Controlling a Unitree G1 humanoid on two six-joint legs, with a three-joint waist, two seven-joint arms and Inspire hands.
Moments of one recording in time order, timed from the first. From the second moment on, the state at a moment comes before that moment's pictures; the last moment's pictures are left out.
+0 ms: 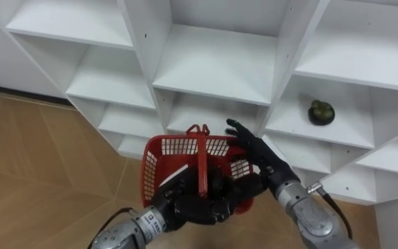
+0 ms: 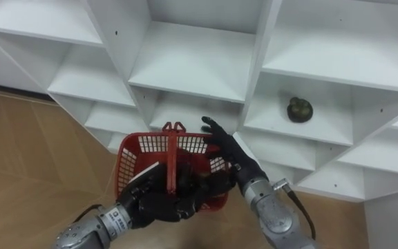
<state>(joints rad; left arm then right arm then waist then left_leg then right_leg) 0.03 0.26 -0.46 0.41 -0.60 -0.13 -0.52 -0.04 -0.32 0.40 0.39 0.03 -0.19 0.02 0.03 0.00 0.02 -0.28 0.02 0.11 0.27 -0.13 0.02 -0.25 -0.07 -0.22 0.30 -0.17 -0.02</state>
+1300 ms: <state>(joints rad) 0.11 0.26 -0.32 0.41 -0.47 -0.13 -0.26 0.00 -0.30 0.33 0.37 0.07 -0.22 -0.05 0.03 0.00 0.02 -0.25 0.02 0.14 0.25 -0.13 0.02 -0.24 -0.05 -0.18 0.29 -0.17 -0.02</state>
